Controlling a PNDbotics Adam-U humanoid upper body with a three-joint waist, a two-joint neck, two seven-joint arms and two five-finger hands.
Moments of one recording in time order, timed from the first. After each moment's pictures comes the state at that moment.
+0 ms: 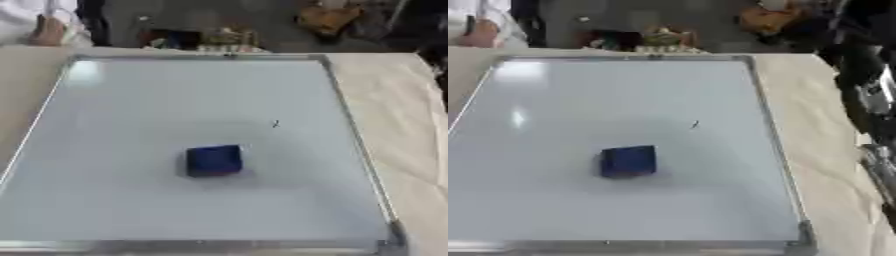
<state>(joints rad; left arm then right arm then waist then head) -0.28 0.21 0.16 -1.95 0.24 -0.30 -0.03 -0.28 -0.75 -0.09 -1.98 -0.04 -0.40 0.01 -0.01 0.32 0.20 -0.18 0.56</state>
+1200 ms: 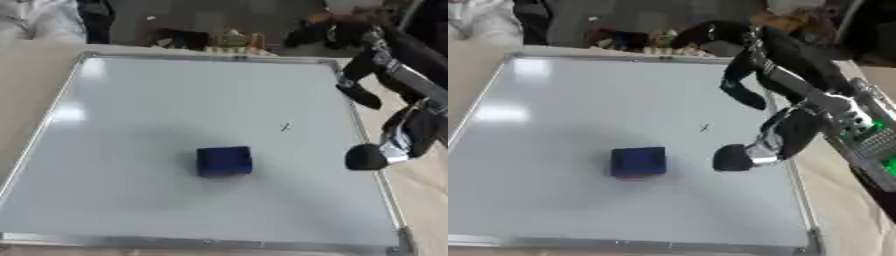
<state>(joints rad) -0.28 0.21 0.15 -1.95 0.25 -0.28 -0.04 -0.58 -0.85 0.19 -1.98 0.26 -0.42 0.24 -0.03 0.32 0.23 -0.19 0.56</state>
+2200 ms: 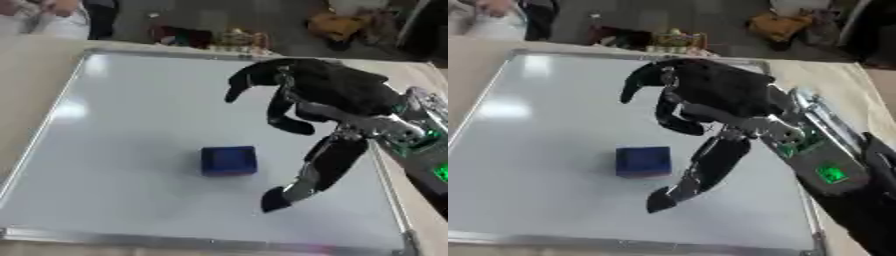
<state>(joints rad) -0.28 0.21 0.14 -1.95 0.26 -0.28 -0.06 -0.69 -0.71 0.35 -1.98 0.59 -0.24 0.37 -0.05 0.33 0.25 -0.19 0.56</state>
